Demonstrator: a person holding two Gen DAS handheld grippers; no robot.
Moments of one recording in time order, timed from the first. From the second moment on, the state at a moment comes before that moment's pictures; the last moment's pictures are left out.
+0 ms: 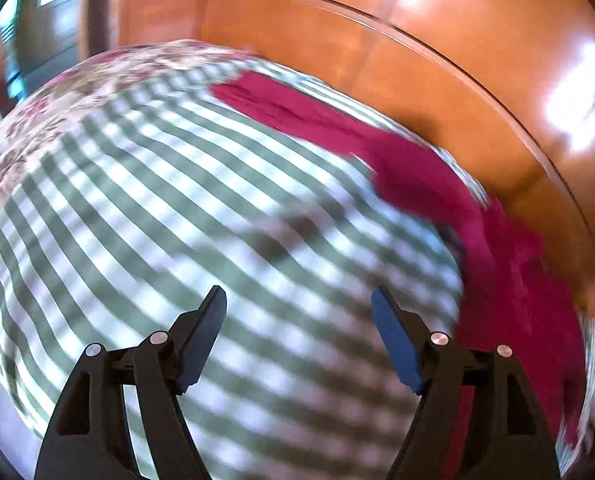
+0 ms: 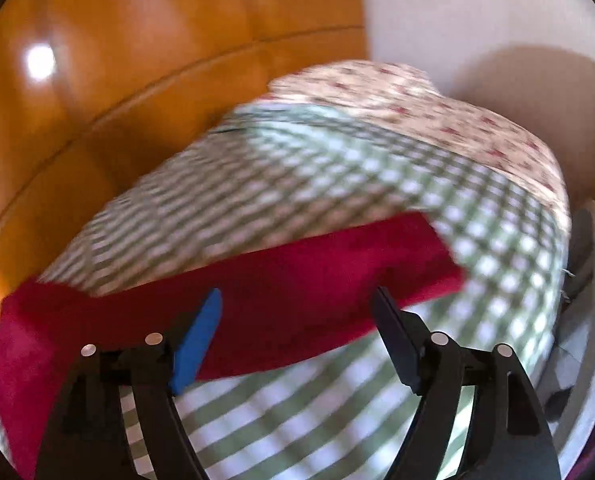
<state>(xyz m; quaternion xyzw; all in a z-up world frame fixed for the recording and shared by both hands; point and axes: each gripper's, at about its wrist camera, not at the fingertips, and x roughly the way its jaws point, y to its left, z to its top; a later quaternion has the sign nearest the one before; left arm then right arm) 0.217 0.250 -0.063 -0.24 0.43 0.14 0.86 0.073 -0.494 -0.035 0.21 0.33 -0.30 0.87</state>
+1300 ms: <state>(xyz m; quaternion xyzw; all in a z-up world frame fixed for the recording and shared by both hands) 0.248 0.395 -0.050 -0.31 0.31 0.24 0.87 0.189 -0.192 -0.110 0.00 0.44 0.03 0.90</state>
